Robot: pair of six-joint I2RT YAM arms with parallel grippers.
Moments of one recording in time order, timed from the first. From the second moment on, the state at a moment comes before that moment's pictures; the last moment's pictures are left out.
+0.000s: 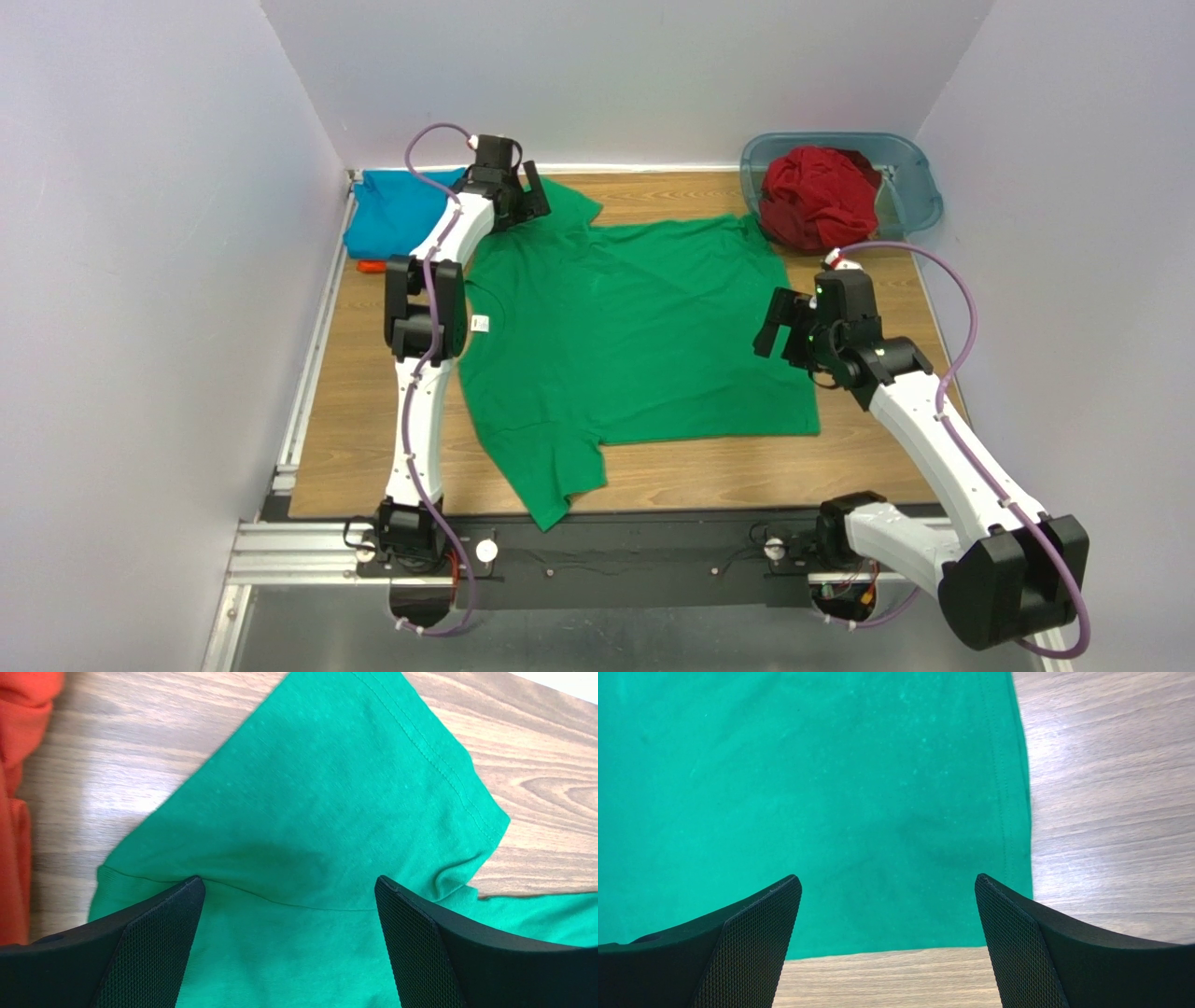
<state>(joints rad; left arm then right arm) -0.15 2.51 2.20 -0.47 0.01 -0.45 0.23 1.04 0.81 -0.57 0.10 0.43</state>
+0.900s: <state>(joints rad) -0.51 1.12 0.67 -0.30 -0.11 -0.71 0.23 0.99 0.81 -0.58 0.17 0.50</state>
